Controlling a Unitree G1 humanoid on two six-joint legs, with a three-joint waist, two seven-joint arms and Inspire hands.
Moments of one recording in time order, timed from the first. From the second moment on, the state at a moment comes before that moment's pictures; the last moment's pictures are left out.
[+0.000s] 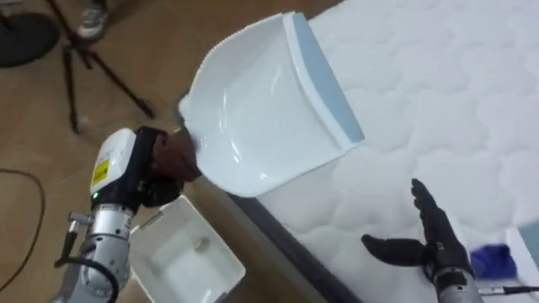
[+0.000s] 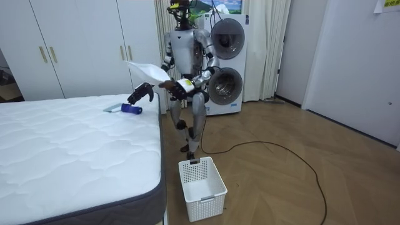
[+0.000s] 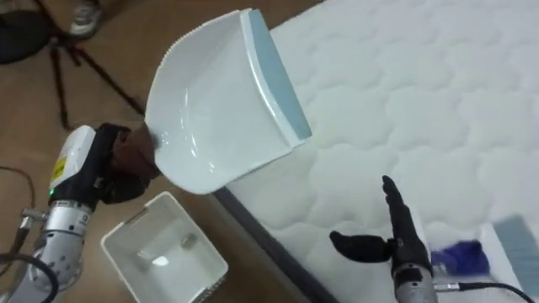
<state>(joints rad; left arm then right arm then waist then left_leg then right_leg) 0.04 0.42 -0.12 0.27 0.46 -0.24 0.33 0.18 -0.38 0.22 0.46 0.11 -0.25 -0.26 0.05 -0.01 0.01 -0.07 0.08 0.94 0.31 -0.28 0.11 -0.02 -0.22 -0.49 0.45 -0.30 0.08</state>
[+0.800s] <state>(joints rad) 0.18 0.28 -0.16 0.31 0.46 -0.24 0.29 0.22 -0.34 0.17 0.42 0.06 -0.24 -0.11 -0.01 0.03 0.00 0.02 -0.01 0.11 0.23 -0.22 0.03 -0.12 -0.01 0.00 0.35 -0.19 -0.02</state>
